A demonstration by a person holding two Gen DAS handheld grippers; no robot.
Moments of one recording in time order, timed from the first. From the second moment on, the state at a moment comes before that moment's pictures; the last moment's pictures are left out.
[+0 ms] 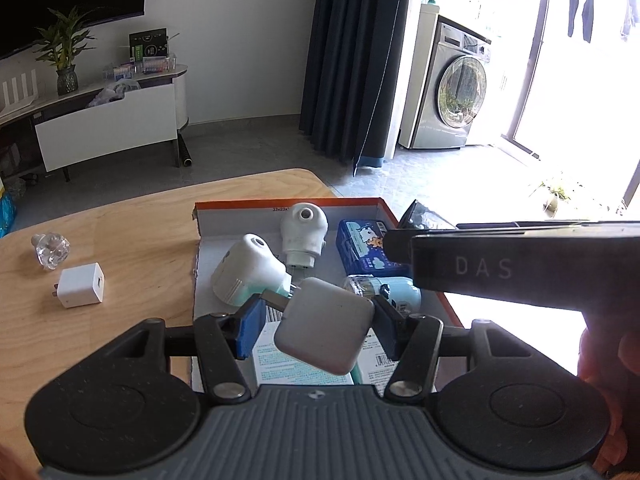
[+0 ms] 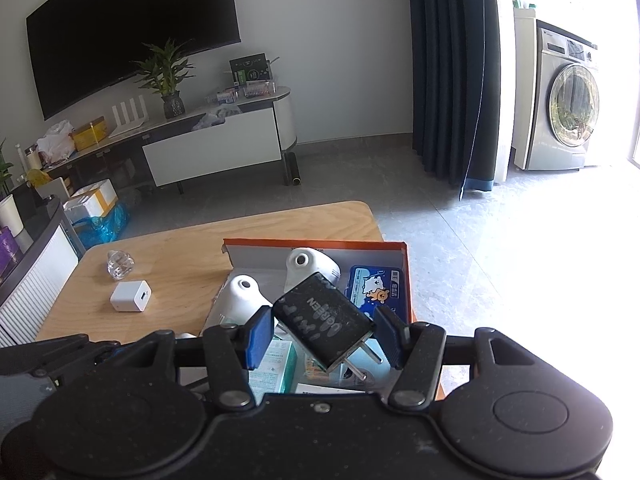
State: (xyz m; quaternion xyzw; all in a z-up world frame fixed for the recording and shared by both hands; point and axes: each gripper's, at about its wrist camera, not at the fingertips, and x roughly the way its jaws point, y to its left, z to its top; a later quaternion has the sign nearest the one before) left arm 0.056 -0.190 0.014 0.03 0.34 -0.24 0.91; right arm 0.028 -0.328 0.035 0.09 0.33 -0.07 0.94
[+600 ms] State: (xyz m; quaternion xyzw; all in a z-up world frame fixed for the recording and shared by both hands) left arm 0.069 -0.199 0.006 0.03 0.35 -0.24 0.90; right arm 0.049 -0.334 0.023 0.09 0.35 -0.07 0.93
